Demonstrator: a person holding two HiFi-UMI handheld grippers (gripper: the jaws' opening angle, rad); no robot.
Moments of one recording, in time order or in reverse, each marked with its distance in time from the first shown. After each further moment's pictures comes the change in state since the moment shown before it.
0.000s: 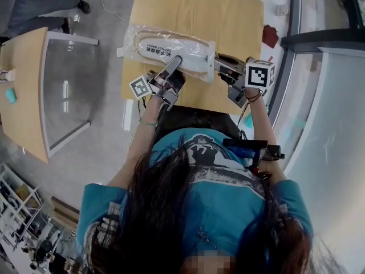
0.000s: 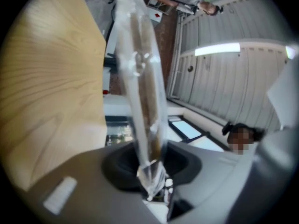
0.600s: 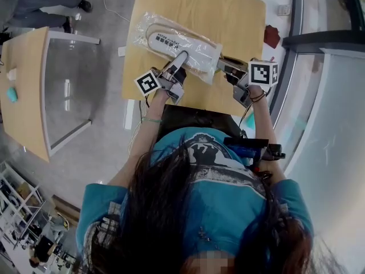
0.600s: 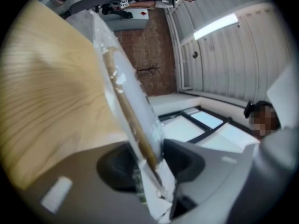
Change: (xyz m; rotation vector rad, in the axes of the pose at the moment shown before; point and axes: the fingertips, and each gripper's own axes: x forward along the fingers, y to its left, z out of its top) left arm 0.008 0.035 0.008 0.168 0.021 0.254; right arm -0.009 -0.026 -0.009 0.100 0.070 -0.093
